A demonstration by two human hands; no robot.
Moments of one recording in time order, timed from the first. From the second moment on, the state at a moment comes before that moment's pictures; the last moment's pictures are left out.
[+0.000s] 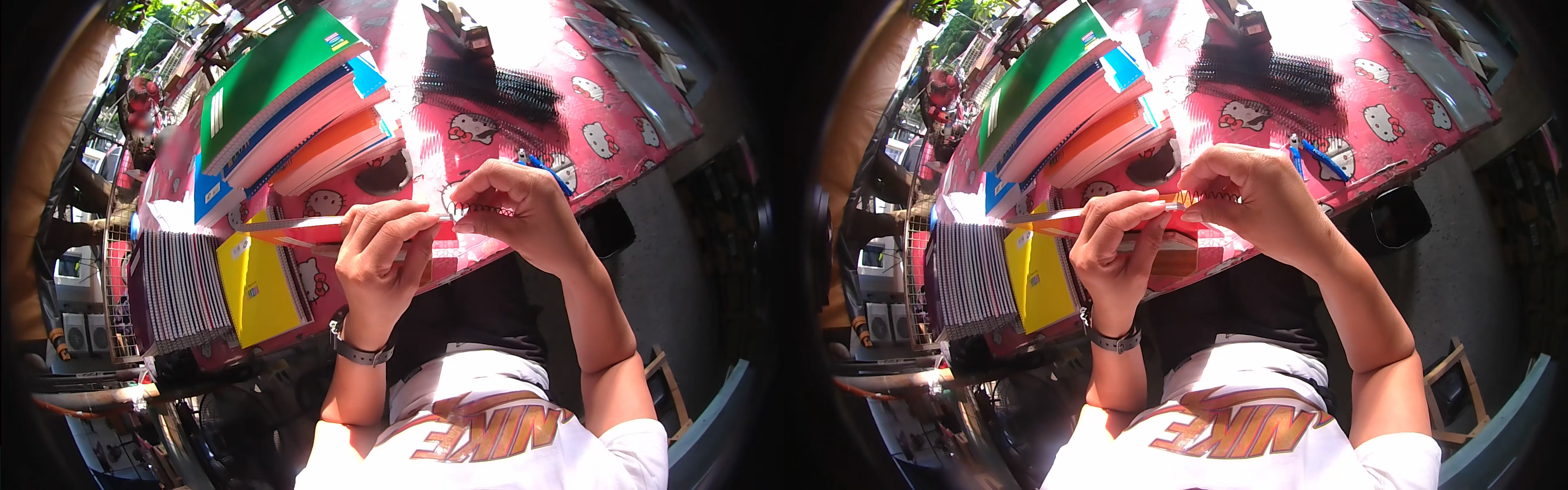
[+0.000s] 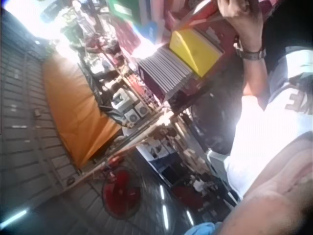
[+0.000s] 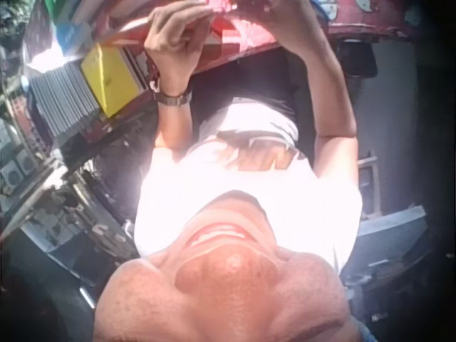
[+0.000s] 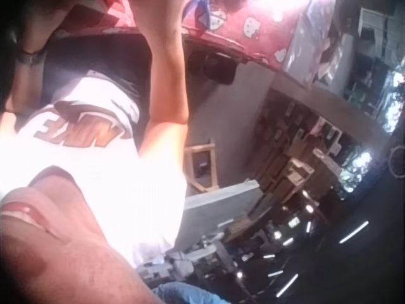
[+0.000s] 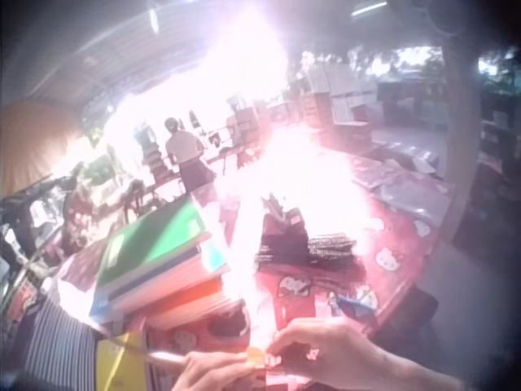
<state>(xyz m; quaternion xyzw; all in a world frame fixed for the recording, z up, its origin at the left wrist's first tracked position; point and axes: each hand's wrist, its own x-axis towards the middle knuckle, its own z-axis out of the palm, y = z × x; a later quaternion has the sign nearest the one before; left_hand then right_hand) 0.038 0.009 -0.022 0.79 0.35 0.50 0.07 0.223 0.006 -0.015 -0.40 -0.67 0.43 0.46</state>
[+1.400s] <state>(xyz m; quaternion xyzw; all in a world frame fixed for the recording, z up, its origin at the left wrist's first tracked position) 0.039 -0.008 -0.018 0.83 0.42 0.38 0.05 0.205 0.123 -0.133 -0.50 -0.79 0.23 0.27</state>
